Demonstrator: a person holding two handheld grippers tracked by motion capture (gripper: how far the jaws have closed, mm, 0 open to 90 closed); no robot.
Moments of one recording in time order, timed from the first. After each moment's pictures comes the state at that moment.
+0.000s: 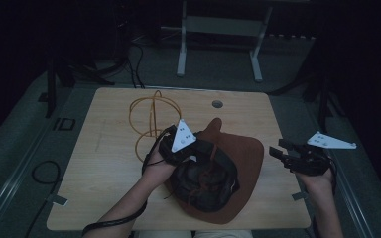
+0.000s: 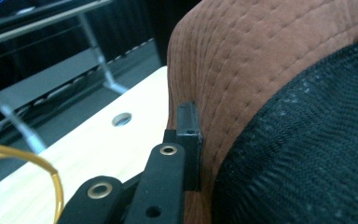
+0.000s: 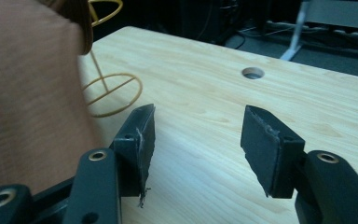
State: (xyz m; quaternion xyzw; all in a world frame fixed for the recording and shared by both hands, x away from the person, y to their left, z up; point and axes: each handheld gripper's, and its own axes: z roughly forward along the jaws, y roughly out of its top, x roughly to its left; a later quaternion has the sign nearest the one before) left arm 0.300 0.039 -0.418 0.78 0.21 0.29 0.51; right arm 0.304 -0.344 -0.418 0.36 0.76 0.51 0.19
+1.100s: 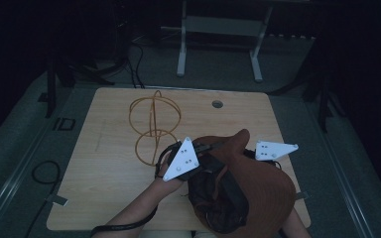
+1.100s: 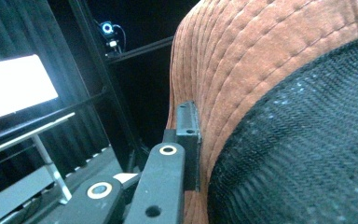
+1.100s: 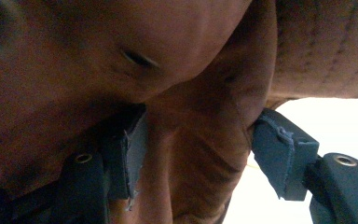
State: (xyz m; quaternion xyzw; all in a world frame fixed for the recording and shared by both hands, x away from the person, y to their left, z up) left arm 0.263 0.018 -0.411 0.69 0.06 0.29 0.66; right arm 0.281 -0.215 -0.419 0.13 0.79 0.60 0.03
